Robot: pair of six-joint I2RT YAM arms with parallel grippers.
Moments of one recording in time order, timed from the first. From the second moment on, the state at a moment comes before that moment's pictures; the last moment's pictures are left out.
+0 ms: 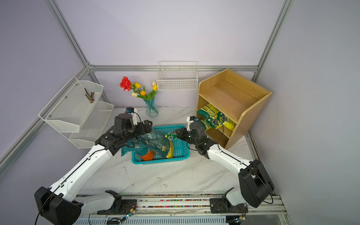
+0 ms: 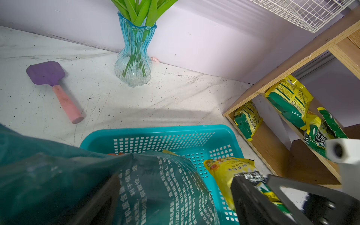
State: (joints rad) left arm -0.40 1.23 1.16 -0.40 -0.09 -0.44; right arm 0.57 1.48 0.93 0.19 -0.22 0.98
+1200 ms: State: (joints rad) left arm -0.40 1.20 1.16 -0.42 -0.11 -0.44; right arm 0.57 1.66 1.58 -0.37 -0.04 0.46
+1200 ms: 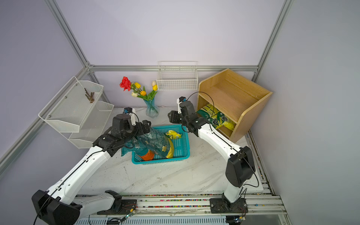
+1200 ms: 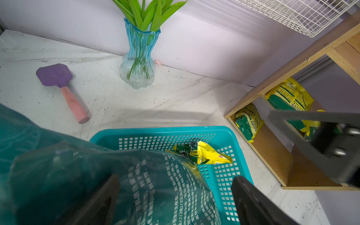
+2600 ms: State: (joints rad) left arm -0.40 1.20 1.16 -0.42 -0.10 -0.41; right arm 0.37 1.99 1.90 -0.78 0.54 -0.17
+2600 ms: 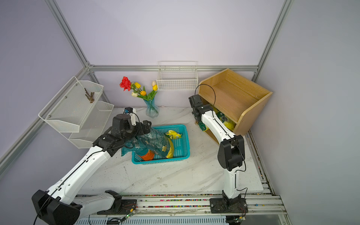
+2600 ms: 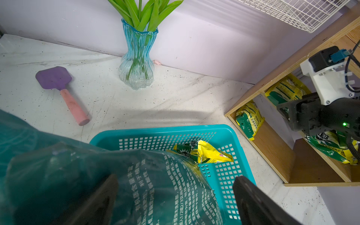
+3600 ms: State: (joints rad) left arm -0.39 1.22 1.16 -0.41 -0.10 -0.41; right arm 0.43 1.98 1.87 -0.75 0.44 -0.09
